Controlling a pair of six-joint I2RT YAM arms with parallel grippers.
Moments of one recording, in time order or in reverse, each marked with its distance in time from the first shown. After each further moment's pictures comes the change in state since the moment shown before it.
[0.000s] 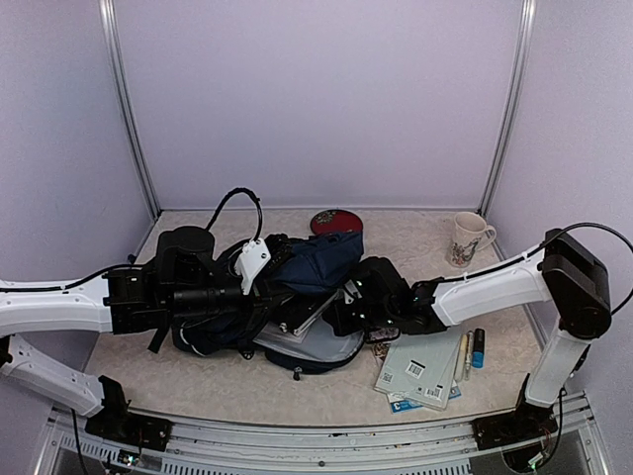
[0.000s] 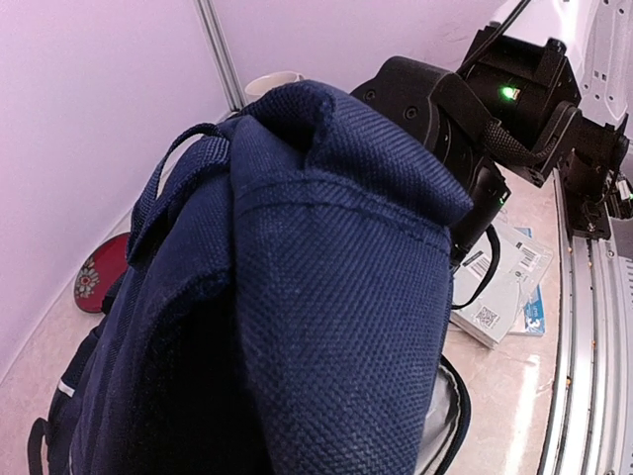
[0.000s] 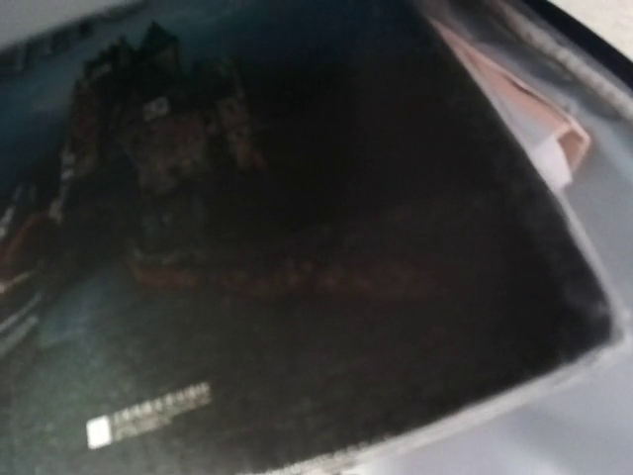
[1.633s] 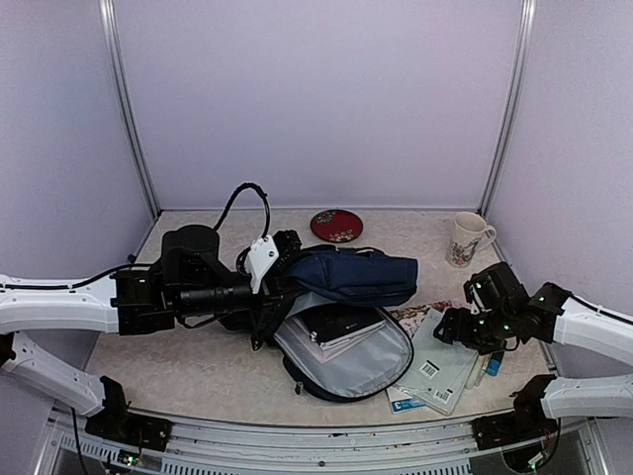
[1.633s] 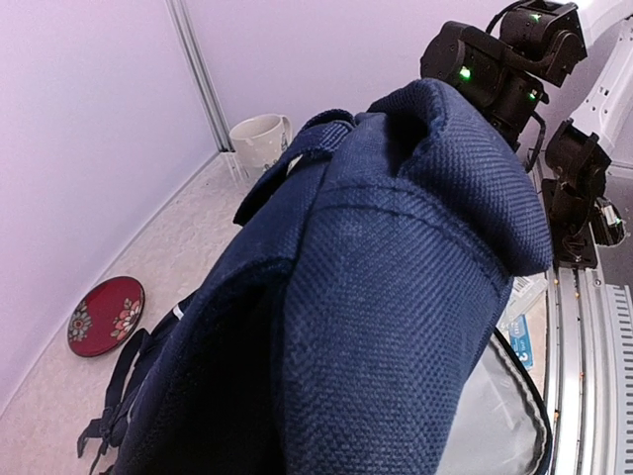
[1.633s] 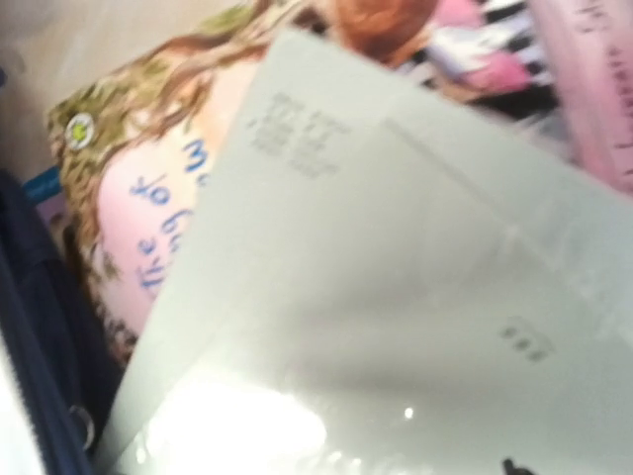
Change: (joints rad) left arm -0.026 0.045 0.023 0.097 0.013 -0.002; right arm -0.398 -0.821 -0.417 -0.740 -0.030 0.263
